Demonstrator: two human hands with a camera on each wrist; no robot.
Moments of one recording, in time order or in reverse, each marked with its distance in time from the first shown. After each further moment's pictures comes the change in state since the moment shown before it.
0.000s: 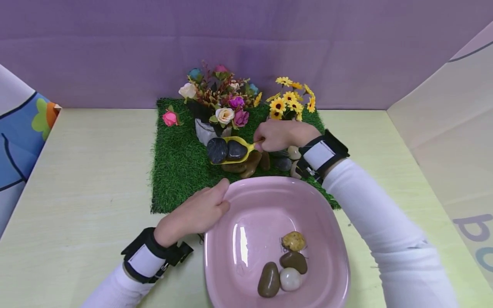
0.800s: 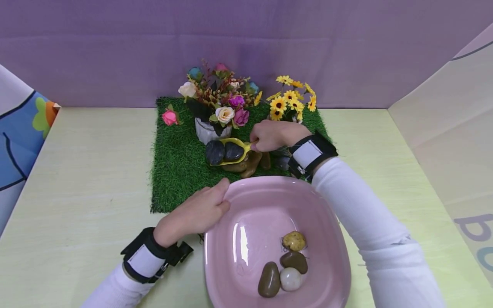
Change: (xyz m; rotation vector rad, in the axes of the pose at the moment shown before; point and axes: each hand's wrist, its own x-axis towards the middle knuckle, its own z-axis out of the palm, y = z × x) left_hand 0.001 0.000 0.000 -0.005 -0.003 -0.012; right_hand 0.019 -0.003 0.004 -0.078 -0.032 0.067
